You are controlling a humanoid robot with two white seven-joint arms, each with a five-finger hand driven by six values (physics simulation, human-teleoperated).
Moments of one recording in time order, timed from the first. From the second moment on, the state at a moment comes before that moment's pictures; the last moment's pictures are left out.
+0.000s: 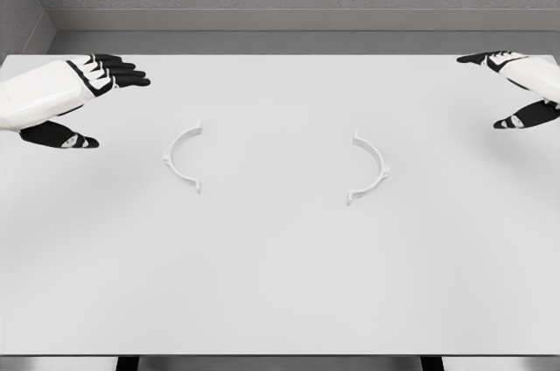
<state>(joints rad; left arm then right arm) -0.42 1.03 -0.41 -1.63 -0.19 -0.61 -0.27 -0.55 -0.81 0.32 -1.13 0.22 -0.61 0.46</state>
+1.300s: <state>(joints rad) -0.46 0.67 -0.41 -1.39 -0.63 -0.61 -0.27 -0.54 -0.53 0.42 -1.13 0.25 -0.61 0.61</state>
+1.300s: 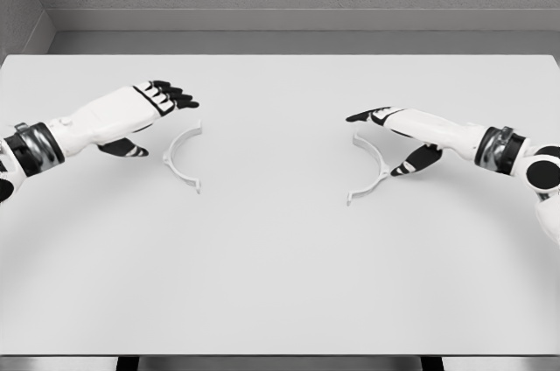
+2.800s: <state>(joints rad) -0.47 0.53 -0.42 -1.28 -0.72 -0.61 -0.27 -0.67 -0.41 0.38 -0.92 0.34 -0.61 0.61</state>
